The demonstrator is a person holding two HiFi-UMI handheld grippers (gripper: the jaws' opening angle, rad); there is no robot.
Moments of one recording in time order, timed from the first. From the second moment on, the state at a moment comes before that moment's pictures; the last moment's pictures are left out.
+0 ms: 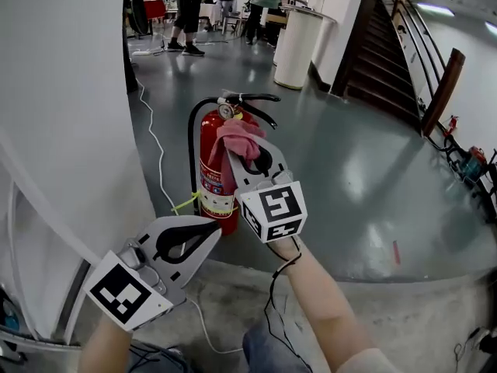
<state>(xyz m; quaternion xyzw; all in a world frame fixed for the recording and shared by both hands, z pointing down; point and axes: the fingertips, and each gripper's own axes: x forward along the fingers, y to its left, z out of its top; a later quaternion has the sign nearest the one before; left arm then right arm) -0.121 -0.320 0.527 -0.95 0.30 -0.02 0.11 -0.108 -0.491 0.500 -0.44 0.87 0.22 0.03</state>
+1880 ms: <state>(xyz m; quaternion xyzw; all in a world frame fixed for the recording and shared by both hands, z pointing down) -0.133 -0.322 0.572 -0.94 0.33 -0.07 0.08 -0.128 -0.490 0.726 -0.37 0.91 0.12 -0.15</state>
